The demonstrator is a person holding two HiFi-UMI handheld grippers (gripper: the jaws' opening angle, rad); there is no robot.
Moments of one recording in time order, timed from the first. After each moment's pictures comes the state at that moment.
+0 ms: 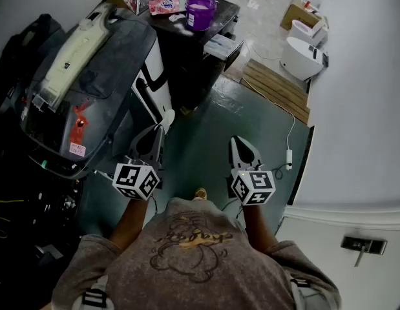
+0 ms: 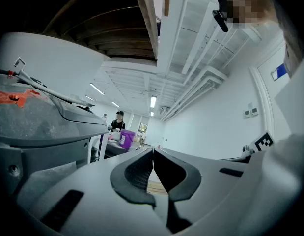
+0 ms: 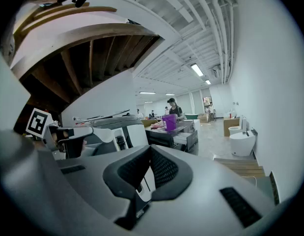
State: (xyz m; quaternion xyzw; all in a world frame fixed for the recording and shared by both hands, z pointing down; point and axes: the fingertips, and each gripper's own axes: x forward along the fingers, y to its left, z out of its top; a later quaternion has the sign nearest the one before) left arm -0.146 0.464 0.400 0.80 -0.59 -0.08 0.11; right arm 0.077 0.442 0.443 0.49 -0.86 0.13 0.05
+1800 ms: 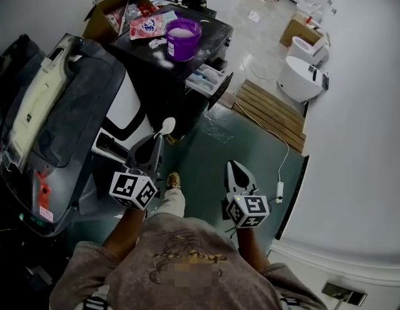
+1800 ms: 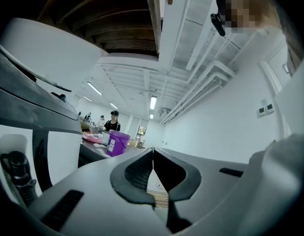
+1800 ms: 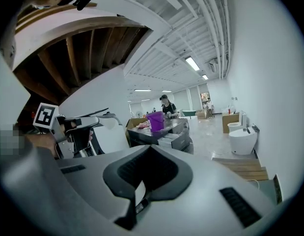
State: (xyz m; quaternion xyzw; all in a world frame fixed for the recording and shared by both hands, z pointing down) left arm -0.089 0.240 0.411 0.80 -0.58 -0.10 0.10; right arm 0.137 0.250 0.480 0.50 -0.85 0.16 0.05
